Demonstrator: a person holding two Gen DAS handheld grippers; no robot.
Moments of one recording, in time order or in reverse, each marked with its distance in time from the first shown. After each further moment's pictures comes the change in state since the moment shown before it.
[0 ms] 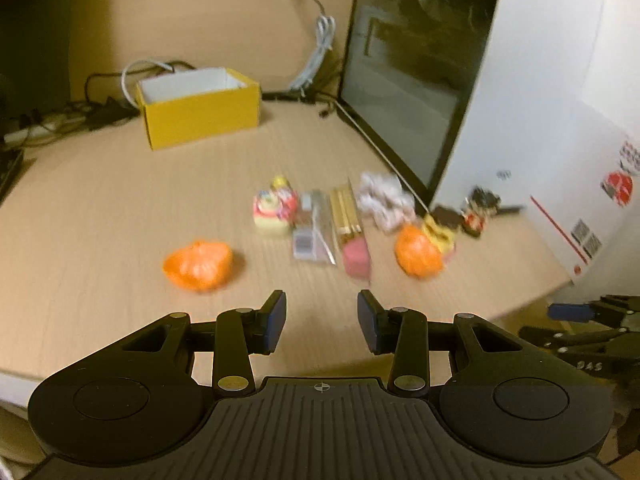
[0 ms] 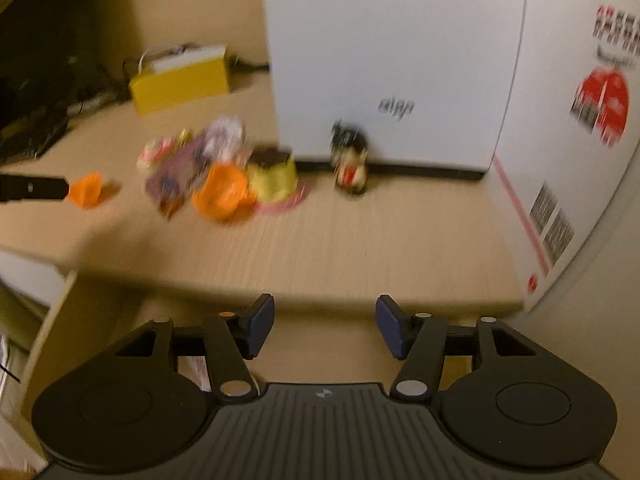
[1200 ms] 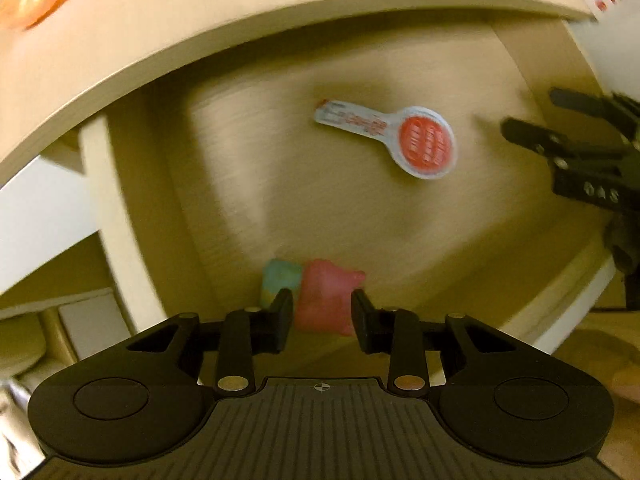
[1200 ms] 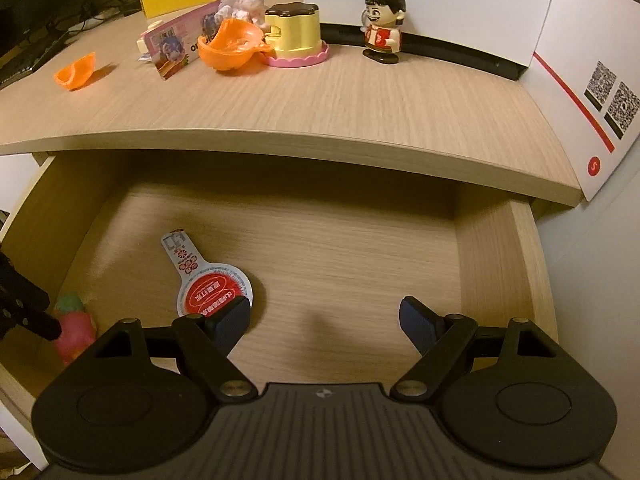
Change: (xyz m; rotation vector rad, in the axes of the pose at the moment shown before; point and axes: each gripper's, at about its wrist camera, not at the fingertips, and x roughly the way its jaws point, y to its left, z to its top) left arm 0.102 -0.036 -0.090 0.142 0.787 -0.080; right arm 0.041 0.011 -0.063 -0.053 0.167 -0.011
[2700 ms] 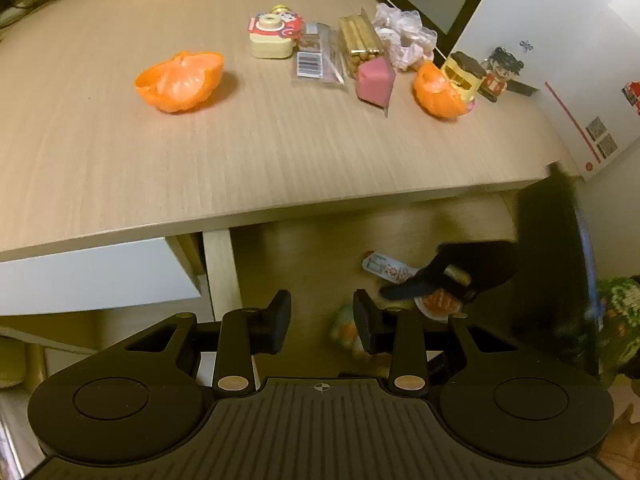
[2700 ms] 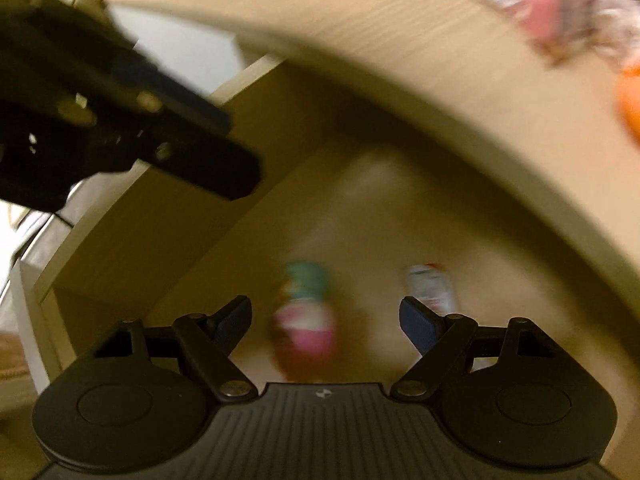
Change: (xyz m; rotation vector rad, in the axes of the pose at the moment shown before) left arm -0.059 0.056 -0.008 -0.153 -0.416 -0.046; right arm 0.067 0.139 0.045 -0.507 0.252 0.414
